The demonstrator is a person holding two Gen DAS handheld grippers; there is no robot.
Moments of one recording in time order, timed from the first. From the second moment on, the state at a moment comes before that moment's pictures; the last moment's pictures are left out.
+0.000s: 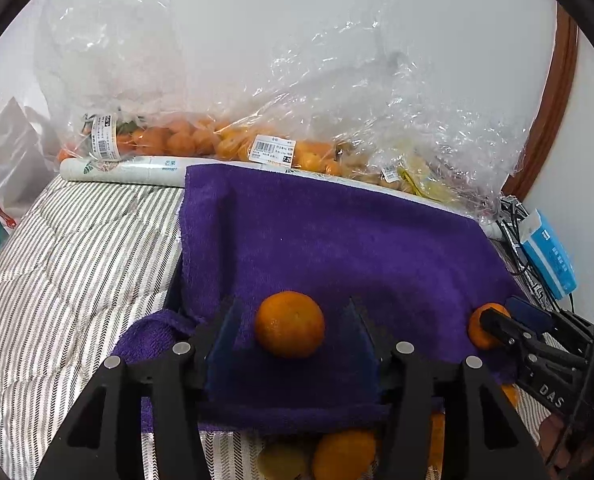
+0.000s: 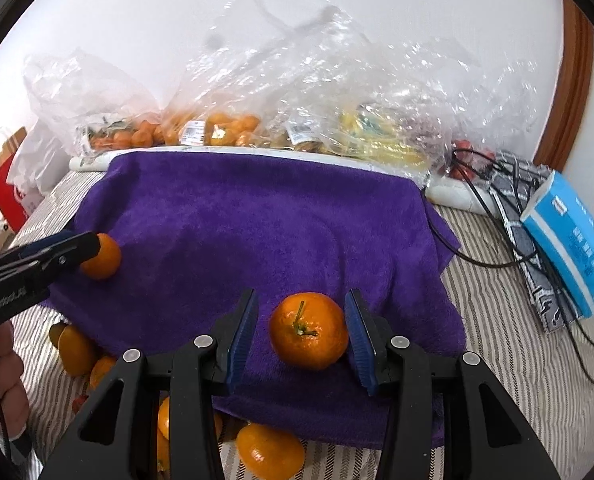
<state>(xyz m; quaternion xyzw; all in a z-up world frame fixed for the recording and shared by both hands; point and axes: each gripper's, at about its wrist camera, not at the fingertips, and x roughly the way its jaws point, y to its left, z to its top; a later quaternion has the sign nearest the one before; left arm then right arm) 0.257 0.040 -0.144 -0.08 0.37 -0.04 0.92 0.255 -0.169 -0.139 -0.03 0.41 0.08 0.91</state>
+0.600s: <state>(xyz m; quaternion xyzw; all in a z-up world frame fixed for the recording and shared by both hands) 0.230 0.046 -0.140 -0.07 0.35 -0.02 0.93 0.219 -0.155 -0.123 -0.03 0.38 0.13 0.92</state>
